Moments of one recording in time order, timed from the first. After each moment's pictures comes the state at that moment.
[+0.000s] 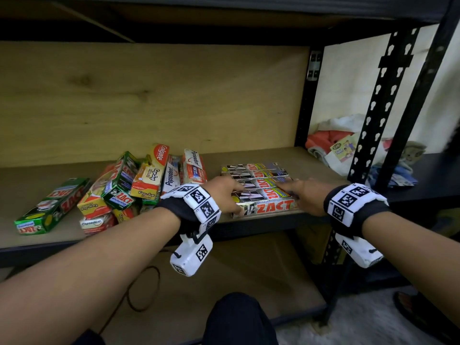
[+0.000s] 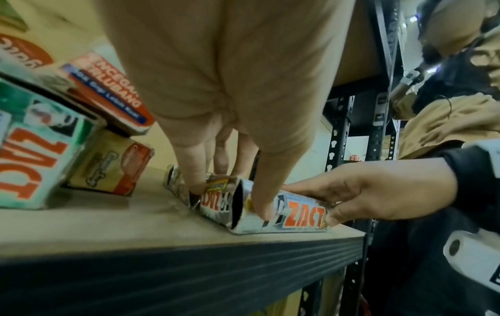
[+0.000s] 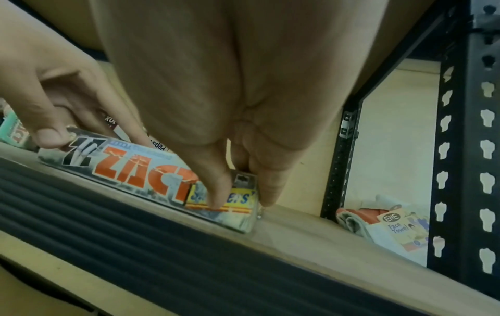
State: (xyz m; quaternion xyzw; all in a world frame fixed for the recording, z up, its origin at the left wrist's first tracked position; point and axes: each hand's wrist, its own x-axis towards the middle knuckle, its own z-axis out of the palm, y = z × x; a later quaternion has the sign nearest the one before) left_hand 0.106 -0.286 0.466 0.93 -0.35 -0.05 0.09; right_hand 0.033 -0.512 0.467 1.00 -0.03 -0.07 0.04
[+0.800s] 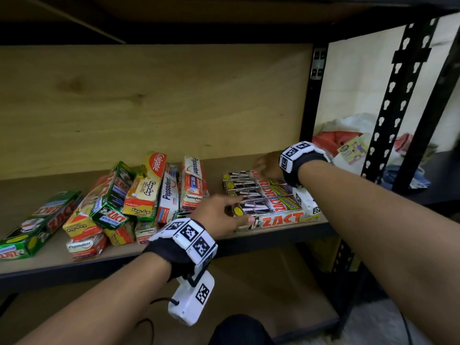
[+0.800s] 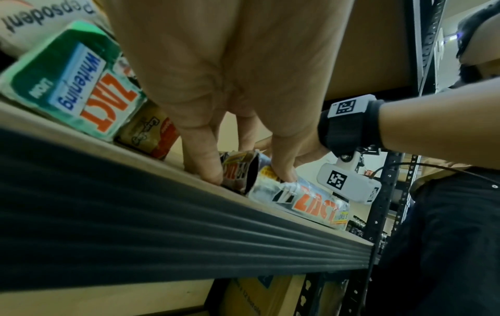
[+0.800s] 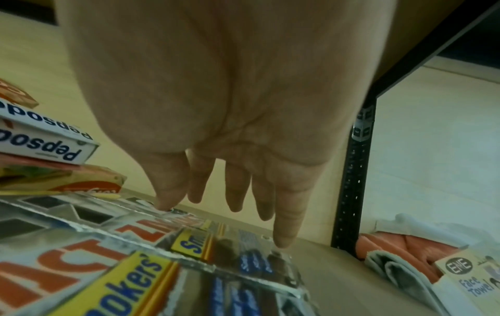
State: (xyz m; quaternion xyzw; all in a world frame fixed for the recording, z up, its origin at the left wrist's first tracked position) left_hand 0.111 -0.267 0.436 0.91 -0.31 -0.04 0.27; right_hand 0.172 -0.491 0.495 1.00 -0.06 -0.06 0.02
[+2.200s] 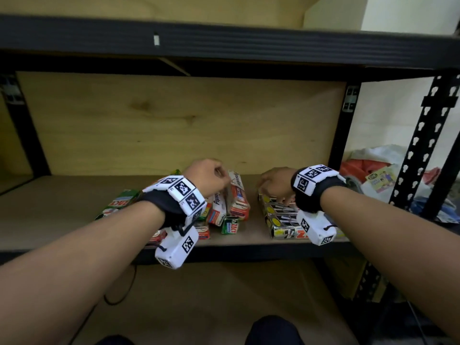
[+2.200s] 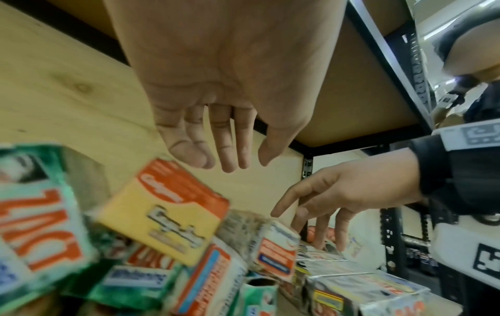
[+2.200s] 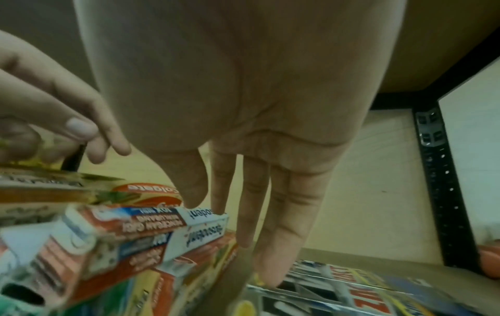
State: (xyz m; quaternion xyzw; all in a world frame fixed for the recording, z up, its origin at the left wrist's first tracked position) left_hand 0.119 -0.162 0.537 0.94 -0.21 0.10 0.26; right_hand 0.095 -0.367 0.548 0.99 -0.03 -0.08 -0.10
